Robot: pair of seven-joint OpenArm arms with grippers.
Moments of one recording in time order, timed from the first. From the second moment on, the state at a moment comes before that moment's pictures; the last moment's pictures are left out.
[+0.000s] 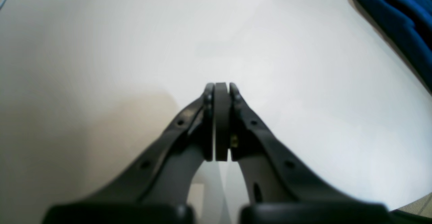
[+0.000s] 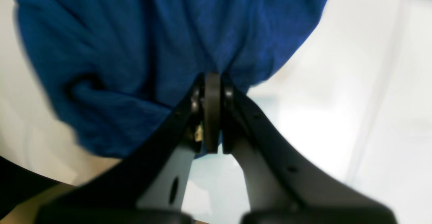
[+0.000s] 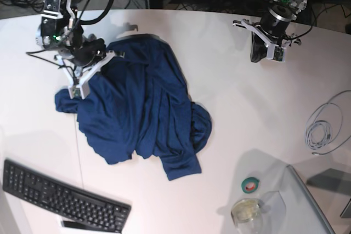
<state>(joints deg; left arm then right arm) 30.0 -20.4 -0.2 87.5 -13.7 -8.8 4.6 -14.4 -5.7 12.6 93.3 8.4 18.2 -49.8</state>
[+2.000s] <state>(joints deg) 31.1 -18.9 -0.2 87.3 -13.6 -8.8 4.6 -10.7 3.9 15.2 88.5 8.7 22.5 -57.4</state>
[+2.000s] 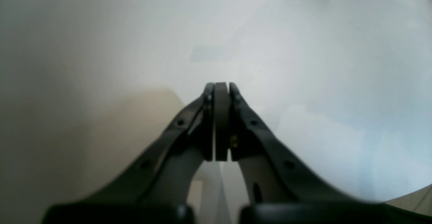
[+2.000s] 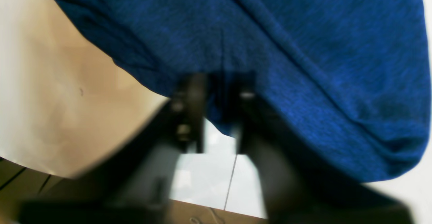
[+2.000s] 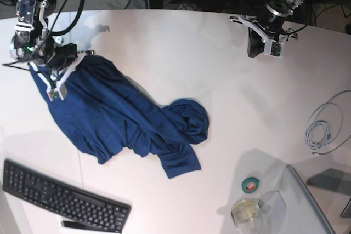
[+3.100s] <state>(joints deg) 29.1 -18.6 -0.2 87.2 -13.6 -8.8 4.8 -25.5 2.4 14.1 100.3 8.7 27.5 -62.1</state>
